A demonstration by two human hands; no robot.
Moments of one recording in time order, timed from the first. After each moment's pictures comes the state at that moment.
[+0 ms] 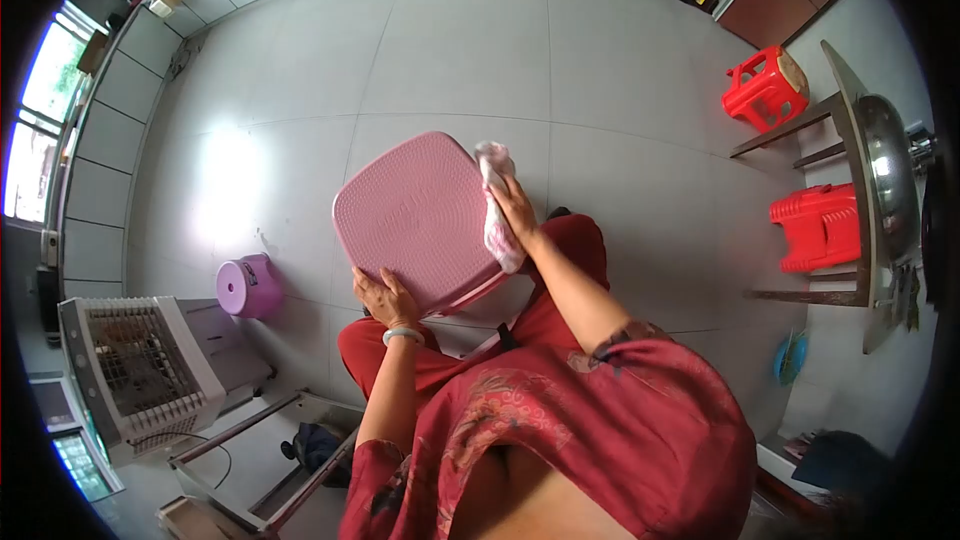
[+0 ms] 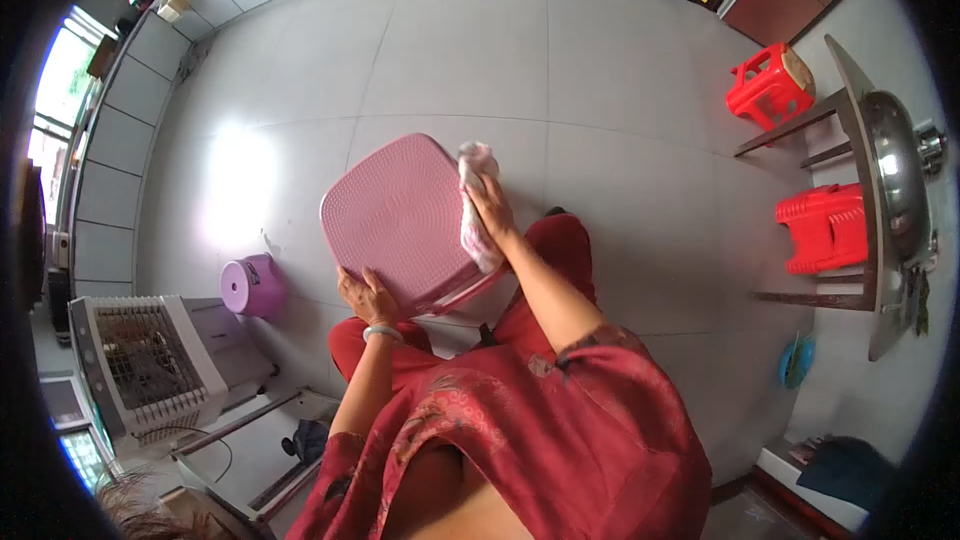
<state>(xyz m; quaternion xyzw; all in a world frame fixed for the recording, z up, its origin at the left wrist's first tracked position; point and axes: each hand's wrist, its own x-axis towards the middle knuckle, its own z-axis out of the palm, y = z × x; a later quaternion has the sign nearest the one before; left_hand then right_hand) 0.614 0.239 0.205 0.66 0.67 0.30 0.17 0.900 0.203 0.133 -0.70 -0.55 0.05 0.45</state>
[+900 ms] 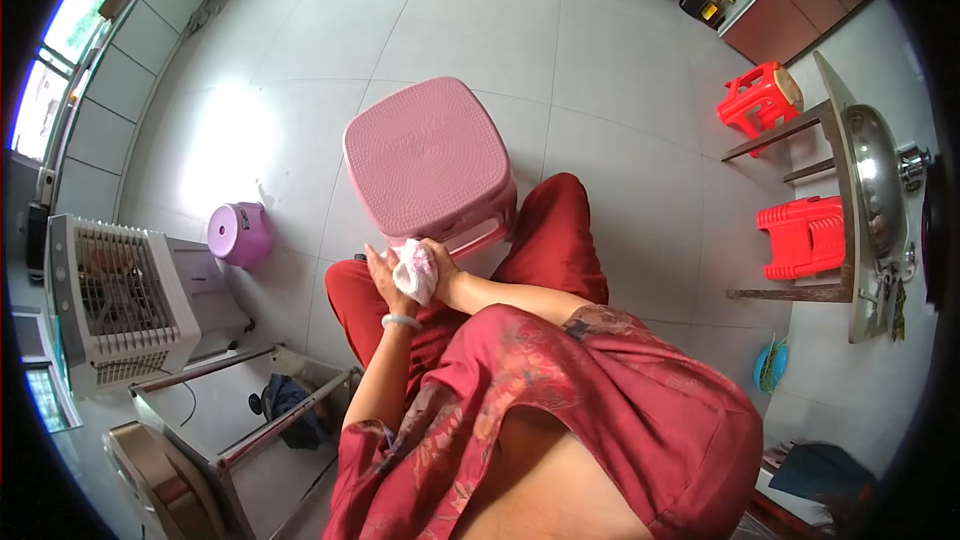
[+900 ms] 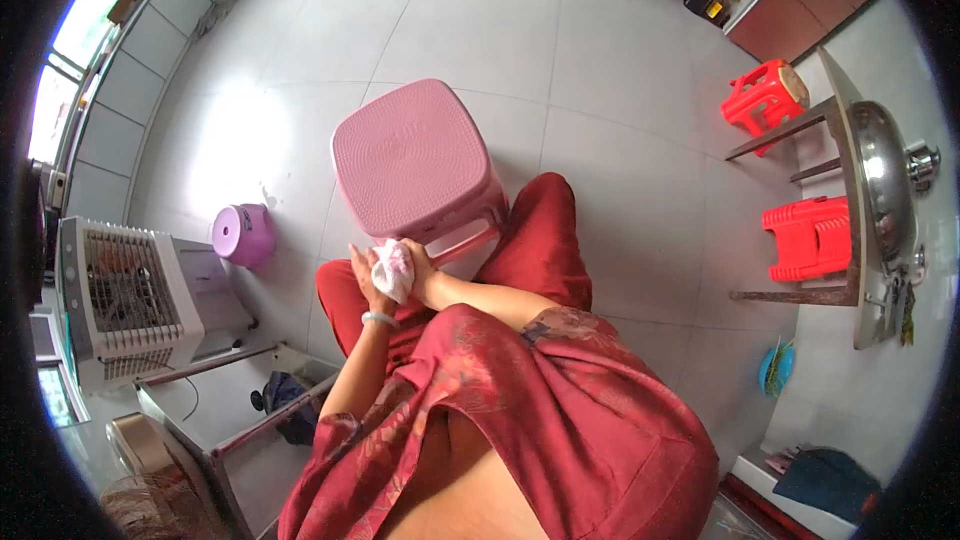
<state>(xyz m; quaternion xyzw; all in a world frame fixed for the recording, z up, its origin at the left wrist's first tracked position) 0.536 0.151 0.152 0.68 0.59 0.35 0.27 0.649 0.127 0.187 -0.13 0.04 0.78 0.61</state>
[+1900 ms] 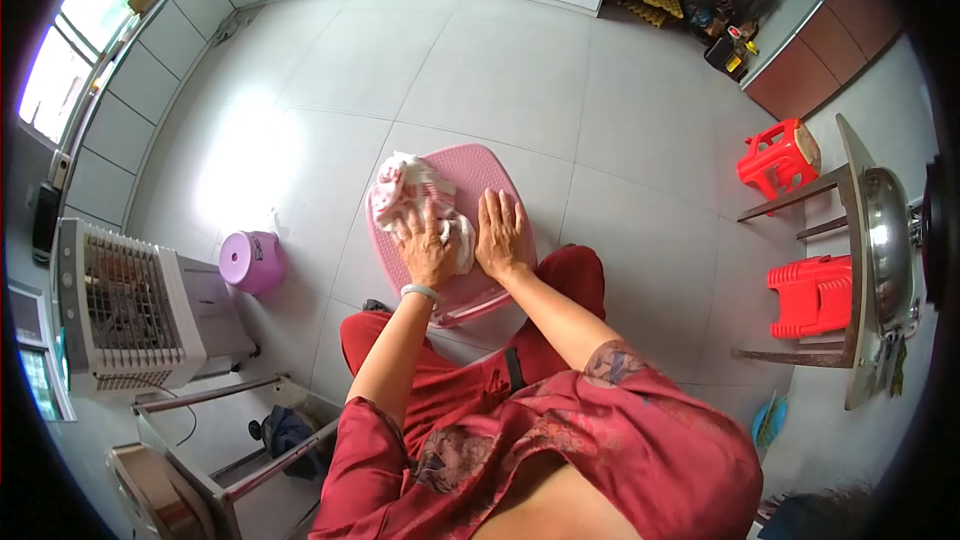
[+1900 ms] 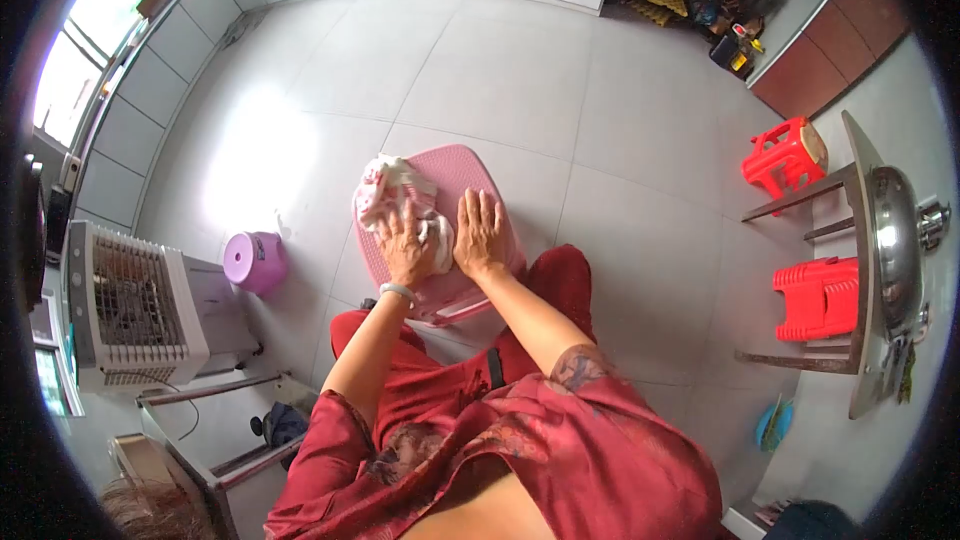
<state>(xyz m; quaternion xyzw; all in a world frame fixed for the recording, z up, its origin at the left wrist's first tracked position) 0.668 0.280 0.231 0.82 0.52 0.20 0.12 0.809 0.213 0.219 -0.78 -0.59 -0.06 0.18</state>
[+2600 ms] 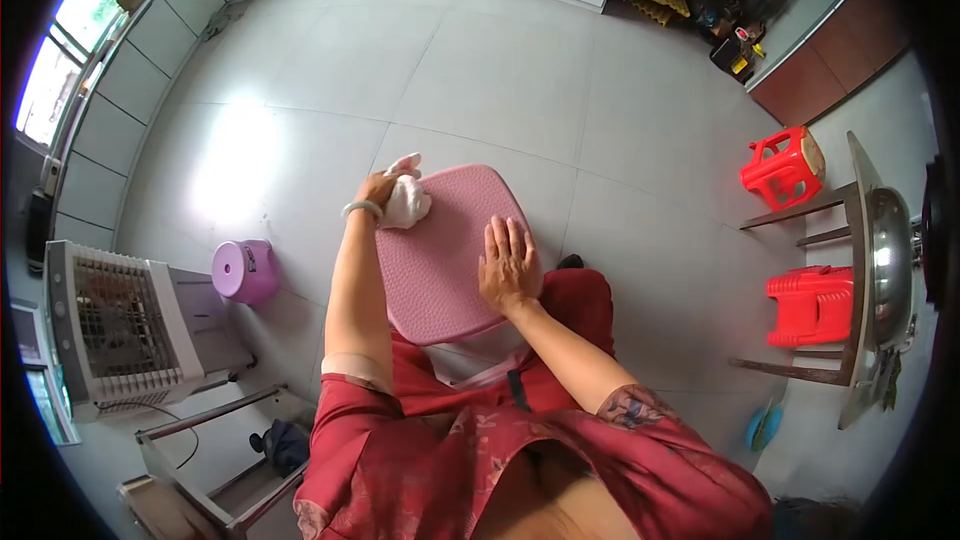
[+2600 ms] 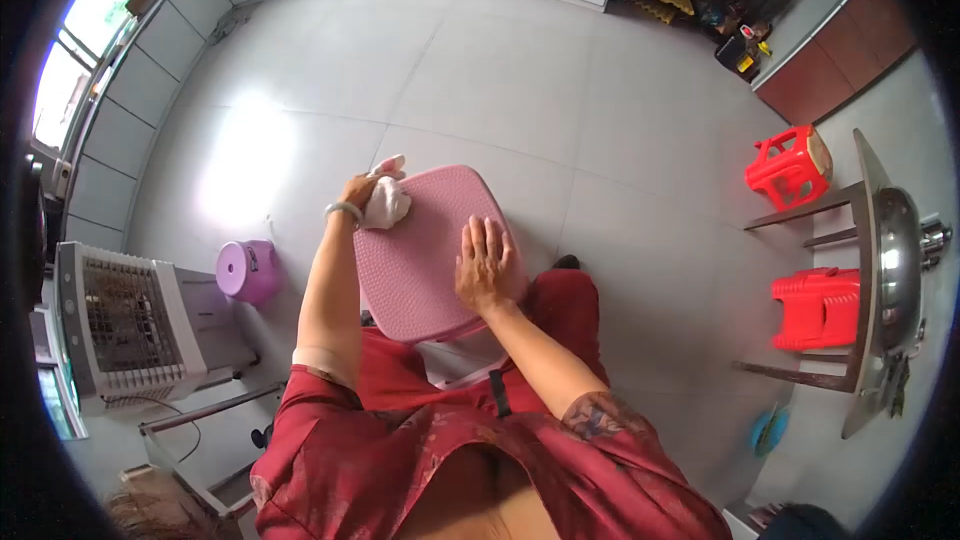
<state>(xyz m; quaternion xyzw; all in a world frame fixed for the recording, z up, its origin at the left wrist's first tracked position) 0.688 0.494 0.246 0.64 0.50 0.08 0.58 0.807 0.213 0.248 -0.79 -0.59 -0.06 0.15</state>
